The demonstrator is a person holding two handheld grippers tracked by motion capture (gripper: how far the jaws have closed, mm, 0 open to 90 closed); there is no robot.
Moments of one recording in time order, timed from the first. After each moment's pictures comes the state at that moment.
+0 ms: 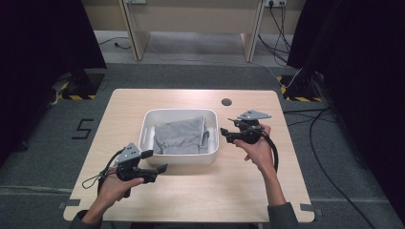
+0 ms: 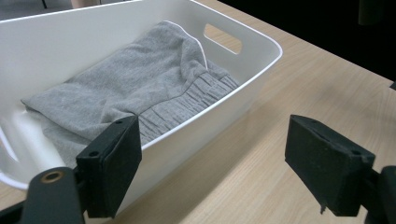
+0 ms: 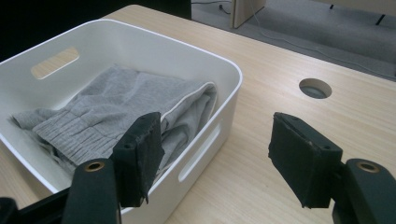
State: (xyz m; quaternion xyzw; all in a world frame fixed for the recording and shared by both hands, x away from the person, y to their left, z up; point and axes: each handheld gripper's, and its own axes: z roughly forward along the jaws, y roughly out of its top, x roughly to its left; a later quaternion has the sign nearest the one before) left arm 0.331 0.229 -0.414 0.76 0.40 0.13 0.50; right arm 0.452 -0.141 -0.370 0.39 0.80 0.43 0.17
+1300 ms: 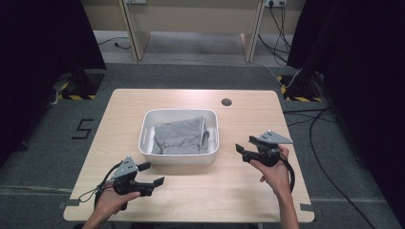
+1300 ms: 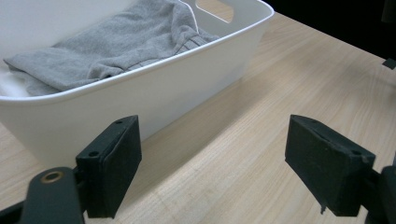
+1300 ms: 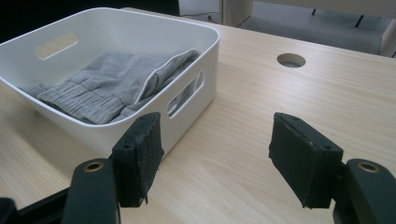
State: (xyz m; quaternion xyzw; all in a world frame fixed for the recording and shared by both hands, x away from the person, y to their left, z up) left arm 0.304 0.237 -0.444 0.76 0.40 0.12 0.50; right arm 0.398 -0.192 -0.394 0.41 0.77 0.45 0.18
